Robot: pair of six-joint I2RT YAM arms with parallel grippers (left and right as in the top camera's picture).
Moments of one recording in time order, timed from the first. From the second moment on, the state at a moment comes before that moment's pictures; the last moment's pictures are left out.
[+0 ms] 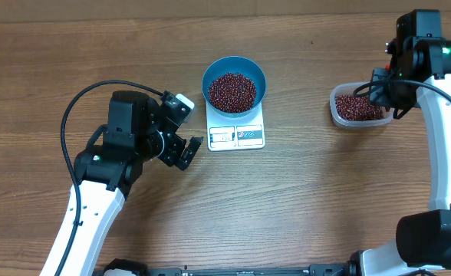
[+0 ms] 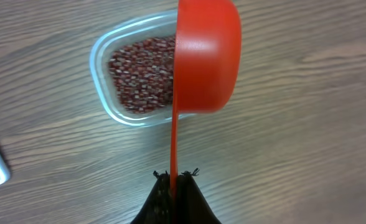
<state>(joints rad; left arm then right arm) -0.21 1.20 1.02 -0.68 0.30 0.34 -0.06 1.71 1.78 -1.37 0.18 0.15</state>
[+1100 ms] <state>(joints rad) -0.21 1.20 1.02 -0.68 0.30 0.34 -0.28 1.71 1.50 -1.07 -0.40 0.37</state>
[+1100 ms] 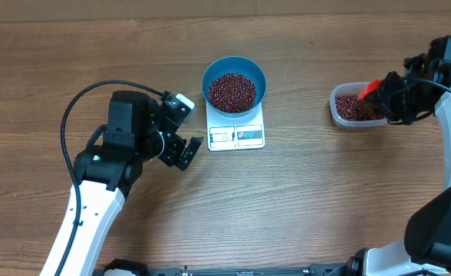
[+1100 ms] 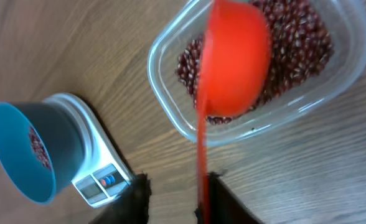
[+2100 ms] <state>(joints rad) -0.21 1.20 1.02 -0.68 0.30 0.34 -0.28 1.71 1.55 -1.17 -0.42 0.36</state>
